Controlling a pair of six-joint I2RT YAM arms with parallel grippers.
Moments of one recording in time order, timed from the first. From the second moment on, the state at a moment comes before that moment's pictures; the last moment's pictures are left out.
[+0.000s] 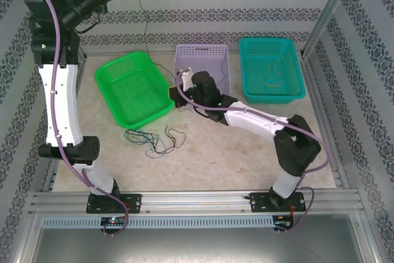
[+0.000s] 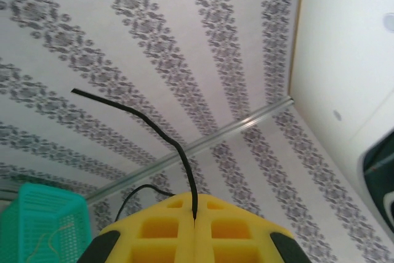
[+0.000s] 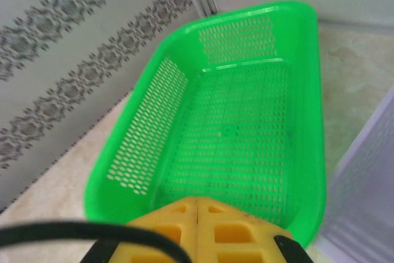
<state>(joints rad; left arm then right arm) 0.05 1.75 2.48 -0.52 0.62 -1.21 0.75 1.71 1.26 0.11 -0.22 0.37</state>
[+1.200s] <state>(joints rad) 0.08 1.79 1.94 -0.84 0.08 -0.59 0.82 2.12 1.83 -0.38 -0.21 0.47</state>
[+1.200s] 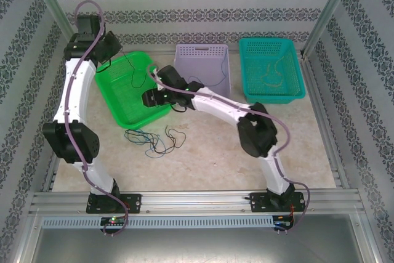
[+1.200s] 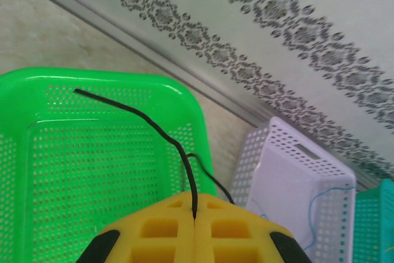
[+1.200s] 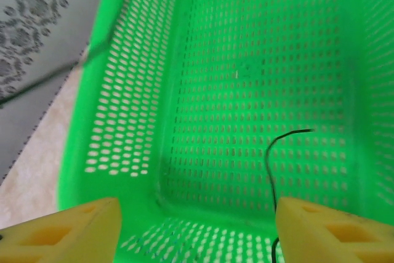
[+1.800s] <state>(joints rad) 0.11 2.09 2.09 -0.88 0.01 -0.52 0.76 1.93 1.77 -0.46 -0.19 0.42</state>
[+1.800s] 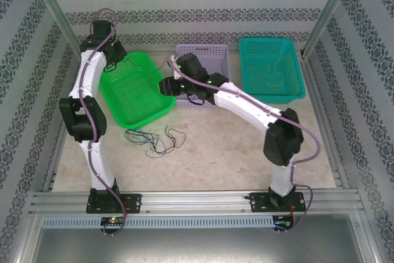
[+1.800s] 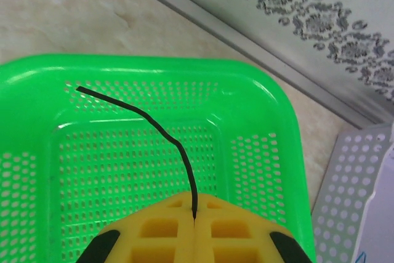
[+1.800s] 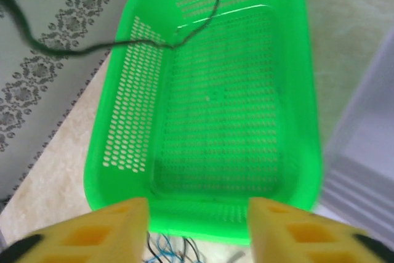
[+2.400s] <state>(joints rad) 0.14 2.01 2.09 -0.85 0.00 -0.57 0.82 2.47 2.47 -0.88 -0.21 0.43</state>
